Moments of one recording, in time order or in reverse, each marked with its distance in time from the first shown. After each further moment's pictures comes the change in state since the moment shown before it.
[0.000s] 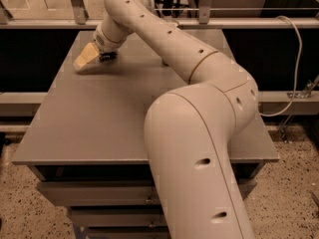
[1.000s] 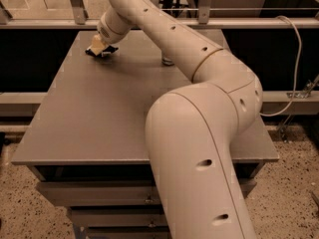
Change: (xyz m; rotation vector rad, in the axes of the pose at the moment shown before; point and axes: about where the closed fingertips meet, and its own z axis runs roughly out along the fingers) arm -0.022 -0.023 -0.024 0.079 -0.056 -0.109
